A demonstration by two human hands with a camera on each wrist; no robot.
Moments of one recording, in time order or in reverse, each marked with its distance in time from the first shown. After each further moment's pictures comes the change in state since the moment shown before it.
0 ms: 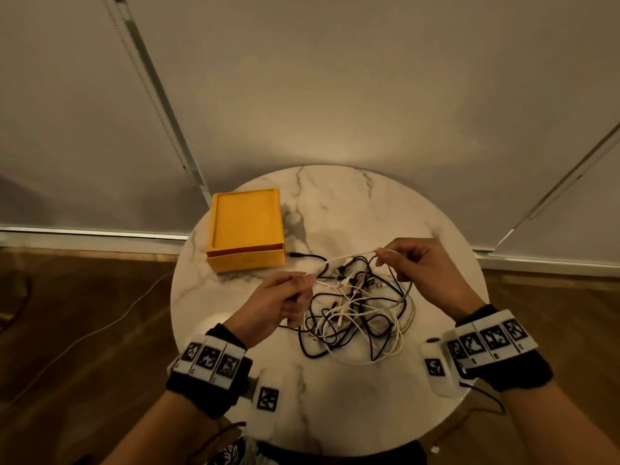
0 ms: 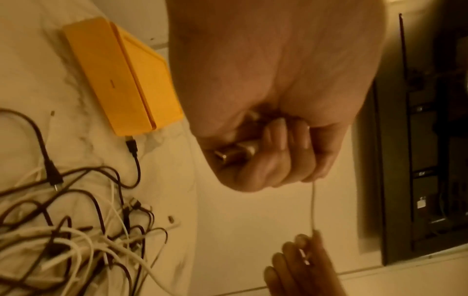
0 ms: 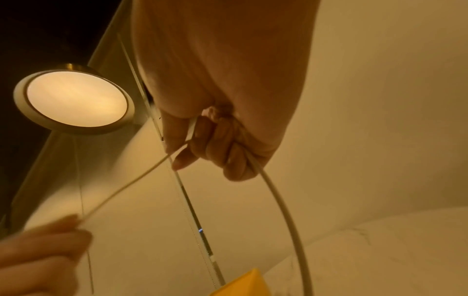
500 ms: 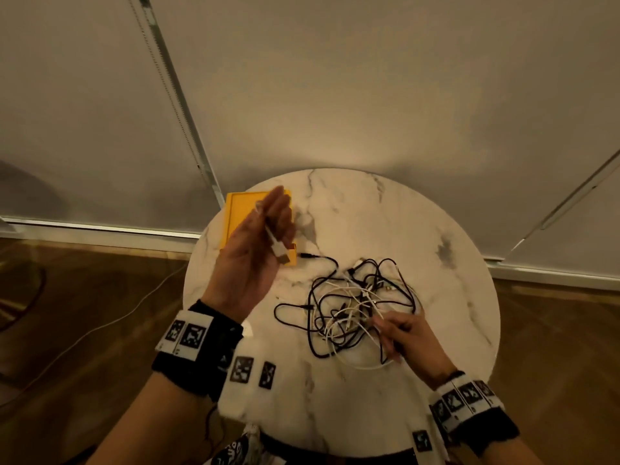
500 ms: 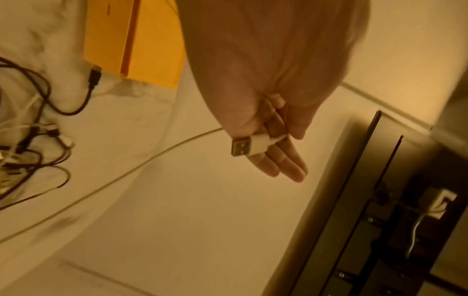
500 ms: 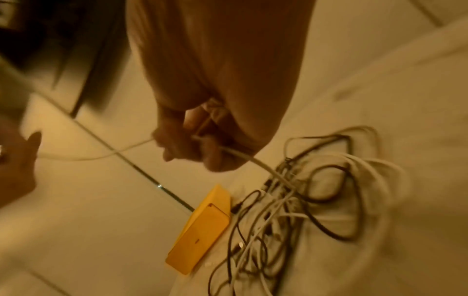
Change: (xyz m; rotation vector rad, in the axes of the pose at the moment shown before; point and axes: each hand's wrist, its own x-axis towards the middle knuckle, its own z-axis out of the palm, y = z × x) left_hand -0.012 0.062 -0.007 -0.710 0.161 0.427; right_hand -0.063 0.095 0.046 0.263 -0.044 0.257
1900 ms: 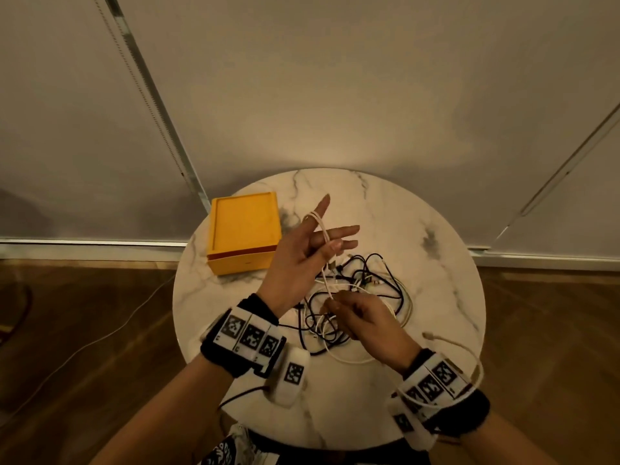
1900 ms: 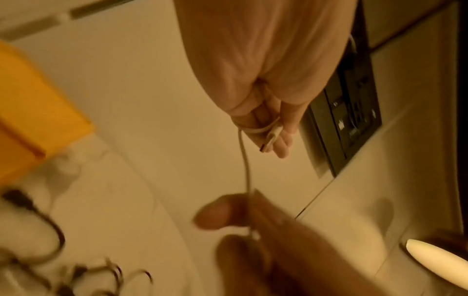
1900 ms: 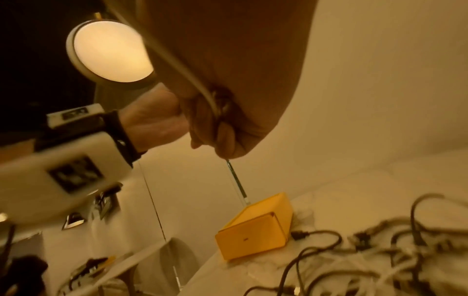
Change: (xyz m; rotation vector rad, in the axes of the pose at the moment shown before) left_hand 0.007 -0.060 0.020 0.902 -0.322 0.074; right_hand 0.002 -0.052 0.046 -0.246 -0.140 -0.206
